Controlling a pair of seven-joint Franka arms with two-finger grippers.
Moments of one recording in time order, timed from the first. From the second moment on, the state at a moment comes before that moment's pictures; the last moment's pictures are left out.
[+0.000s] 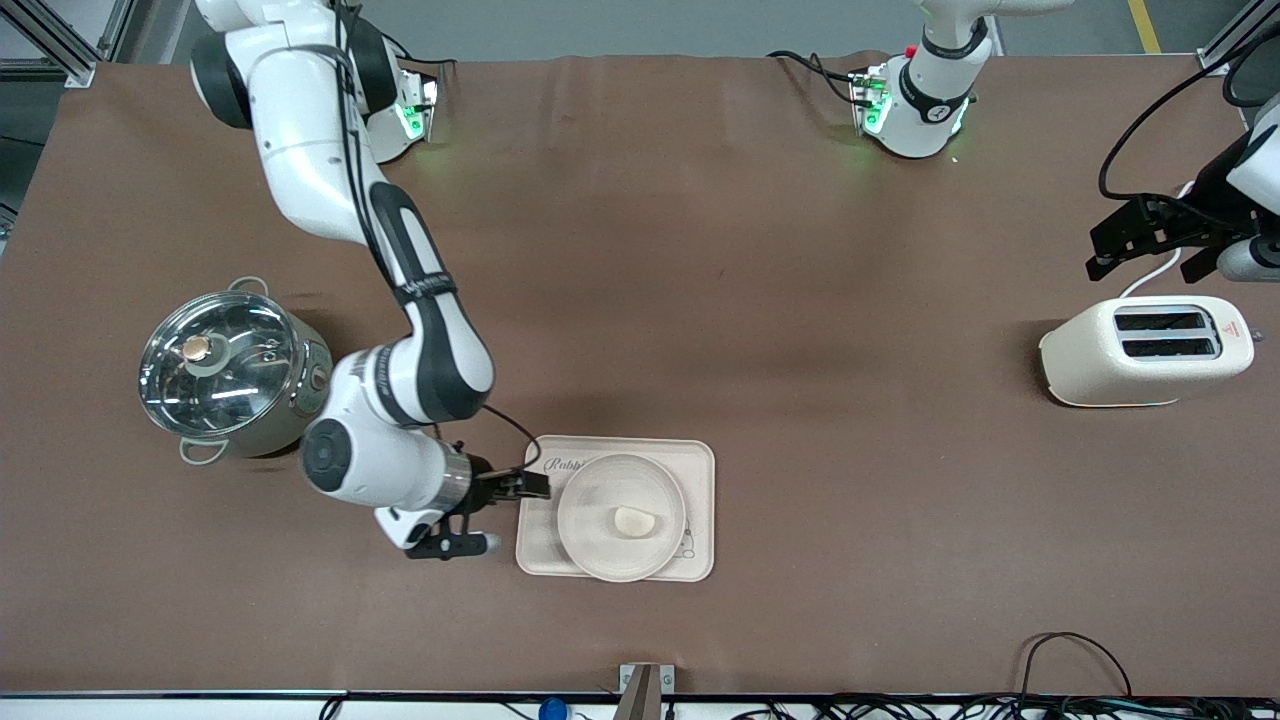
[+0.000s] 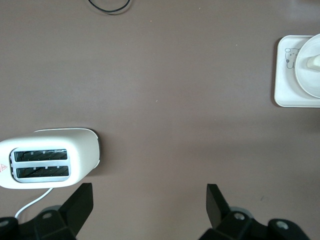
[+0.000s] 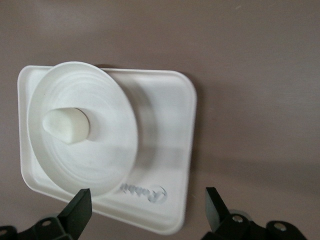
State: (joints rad) left arm -0.05 0.00 -0.02 -1.53 -0.02 1.61 -0.04; right arm 0.49 0.92 -0.29 -1.04 0.57 1.96 0.03
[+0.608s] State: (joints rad) left arm -0.05 0.00 -0.02 -1.53 -0.02 1.61 -0.04; right arm 0.45 0.45 -0.37 -1.19 0.24 1.64 0.03
